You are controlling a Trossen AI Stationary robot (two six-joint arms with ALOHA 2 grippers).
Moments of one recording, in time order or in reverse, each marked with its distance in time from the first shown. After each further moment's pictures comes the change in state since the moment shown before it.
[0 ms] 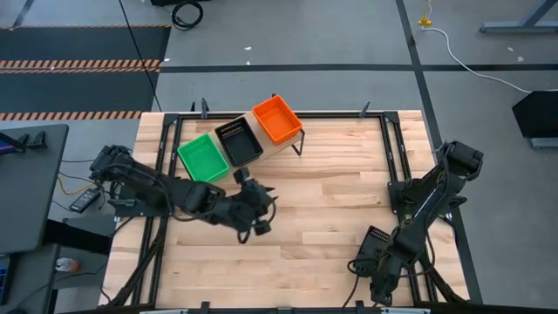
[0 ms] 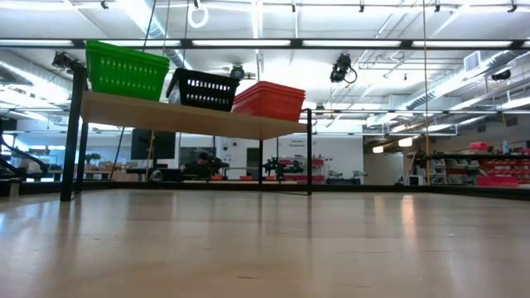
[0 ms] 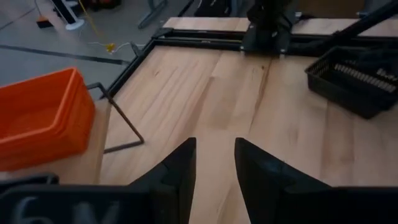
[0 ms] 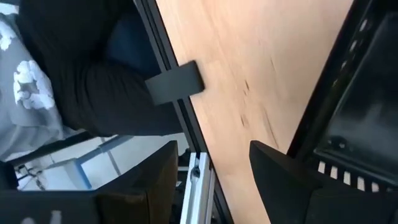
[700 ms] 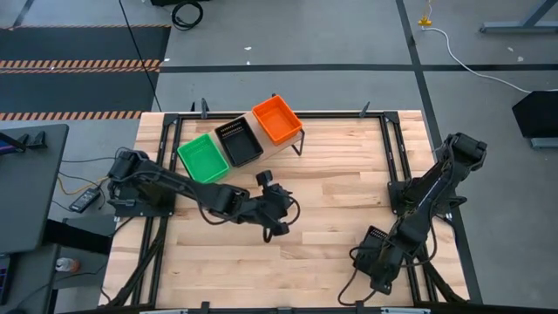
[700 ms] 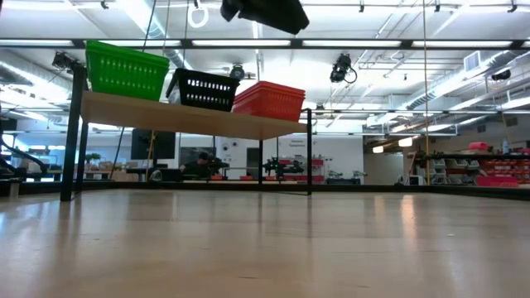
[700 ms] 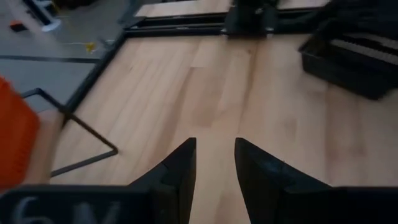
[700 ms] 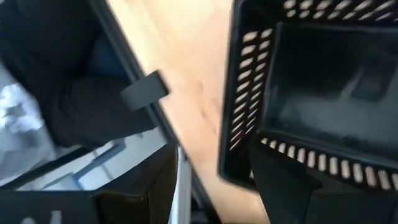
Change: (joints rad) left arm 0.076 0.163 -0.002 0.184 0.117 0.133; right arm -0.039 -0.116 0.001 -0.195 0.011 0.057
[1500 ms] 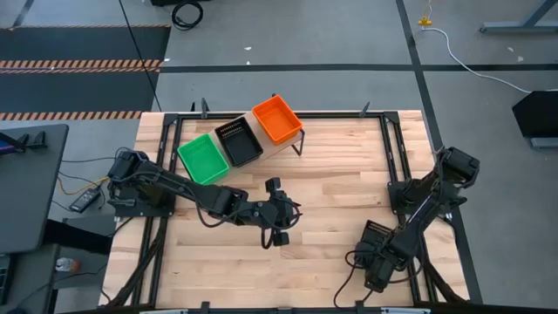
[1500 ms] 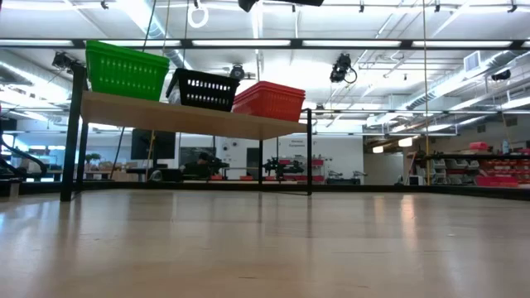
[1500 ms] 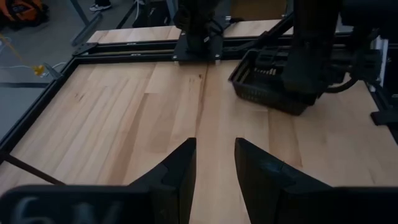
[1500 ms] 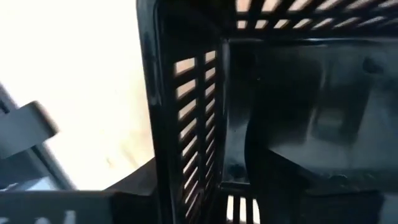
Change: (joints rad) left arm -0.002 0.000 0.000 0.139 0.157 0.069; right arm 0.009 0.203 0.003 -0.066 0.123 -0.077
